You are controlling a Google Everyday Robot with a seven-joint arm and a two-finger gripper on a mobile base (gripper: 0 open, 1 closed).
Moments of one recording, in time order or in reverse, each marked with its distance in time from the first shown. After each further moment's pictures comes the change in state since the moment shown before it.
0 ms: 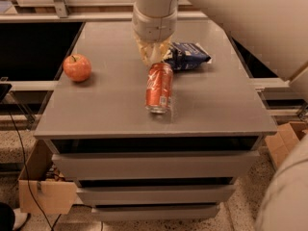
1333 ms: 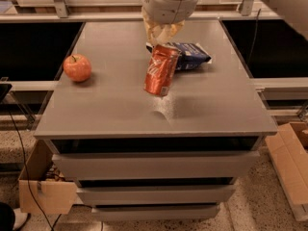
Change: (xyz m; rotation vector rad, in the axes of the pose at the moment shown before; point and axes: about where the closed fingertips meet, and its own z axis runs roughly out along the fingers) arm 0.012 -0.006 -0.082 -0.011 -0.279 0.026
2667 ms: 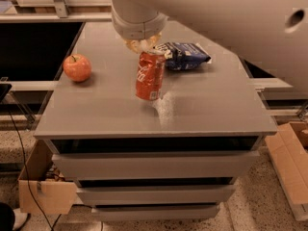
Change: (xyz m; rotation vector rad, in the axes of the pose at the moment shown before) arm 0.004 0.039 0.012 0.169 -0.087 -0.042
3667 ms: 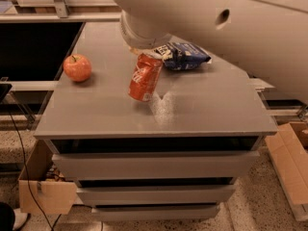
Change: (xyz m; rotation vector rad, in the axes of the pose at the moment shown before) arm 0.003 -0.002 0.005 -0.090 -0.137 0.035
